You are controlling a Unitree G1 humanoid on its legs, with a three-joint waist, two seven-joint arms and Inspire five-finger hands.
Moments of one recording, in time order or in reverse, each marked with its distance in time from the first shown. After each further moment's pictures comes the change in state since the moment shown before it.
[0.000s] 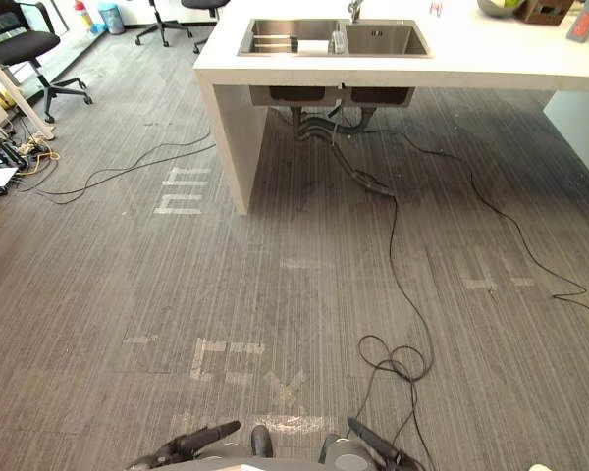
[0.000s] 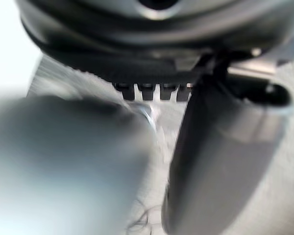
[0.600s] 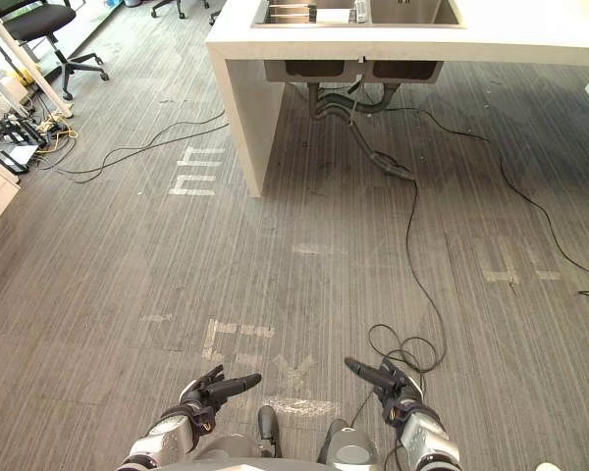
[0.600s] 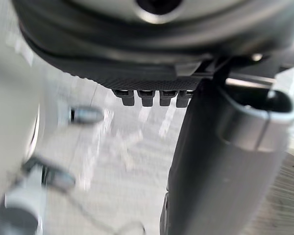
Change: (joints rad) left arm -0.041 -0.069 -0.107 -0.158 0.138 -0.165 0.300; right arm -0.021 -0.038 0.025 -0.129 -0.309 -0.076 0.057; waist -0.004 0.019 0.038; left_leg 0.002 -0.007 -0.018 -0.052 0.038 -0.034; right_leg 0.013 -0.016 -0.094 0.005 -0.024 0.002
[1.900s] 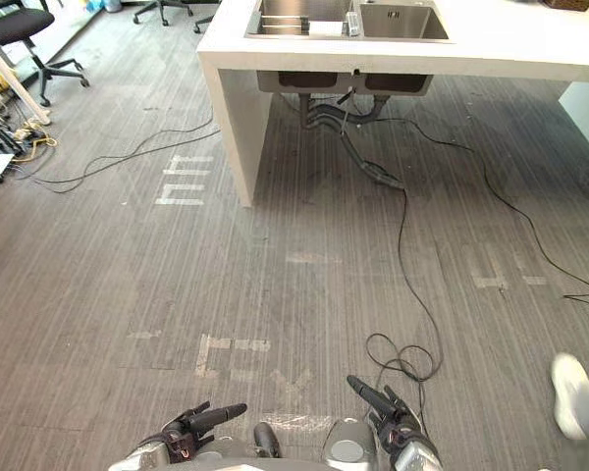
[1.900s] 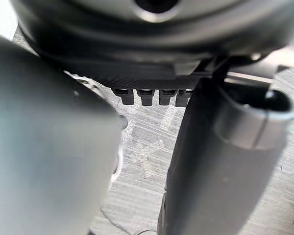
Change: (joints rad) left arm 0.039 0.058 0.071 0.118 -0.139 0.101 -0.154; right arm 0.011 0.020 -0.042 0.091 0.274 -0.020 -0.023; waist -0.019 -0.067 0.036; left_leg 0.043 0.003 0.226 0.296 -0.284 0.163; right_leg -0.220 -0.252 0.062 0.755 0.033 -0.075
